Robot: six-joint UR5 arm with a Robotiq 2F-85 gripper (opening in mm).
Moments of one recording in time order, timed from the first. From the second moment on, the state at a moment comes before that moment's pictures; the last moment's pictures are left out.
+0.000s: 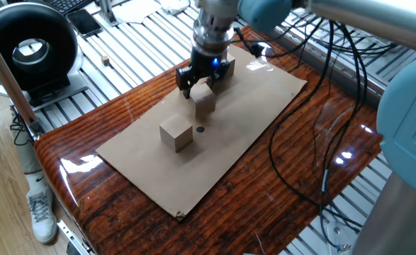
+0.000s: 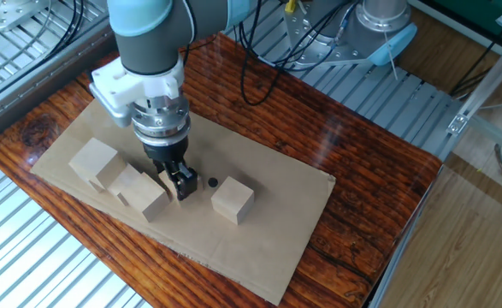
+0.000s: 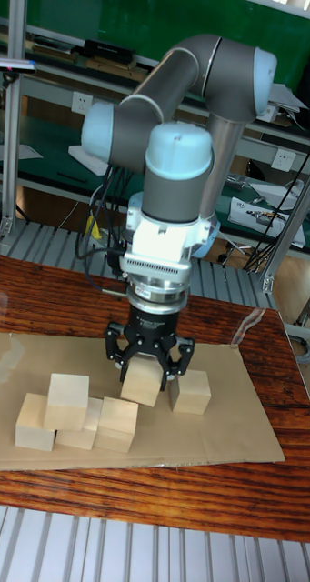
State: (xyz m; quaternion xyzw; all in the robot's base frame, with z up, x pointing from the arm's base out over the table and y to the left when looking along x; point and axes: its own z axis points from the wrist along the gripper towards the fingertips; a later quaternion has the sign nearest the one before) arm 0.613 0.014 0.109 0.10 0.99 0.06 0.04
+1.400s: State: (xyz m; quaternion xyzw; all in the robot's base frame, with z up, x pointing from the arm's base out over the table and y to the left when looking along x) arm 0.646 -0.033 0.139 -0.03 1.00 -0.01 0.08
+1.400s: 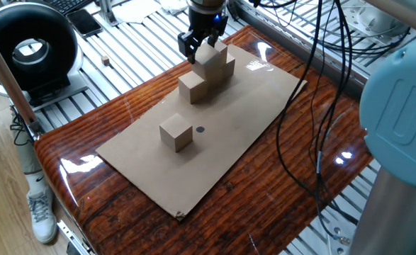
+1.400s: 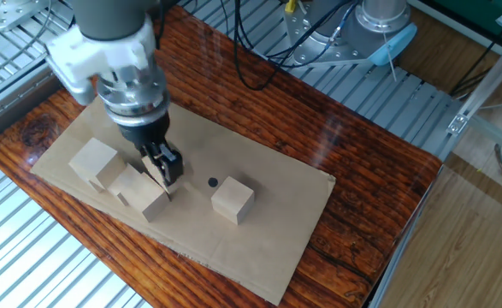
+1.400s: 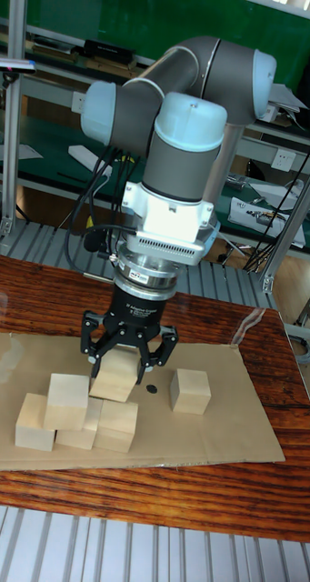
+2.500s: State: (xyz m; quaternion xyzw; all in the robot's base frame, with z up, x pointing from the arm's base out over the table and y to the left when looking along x) arm 0.673 -0.032 0.147 -0.07 0.99 -0.01 0.11
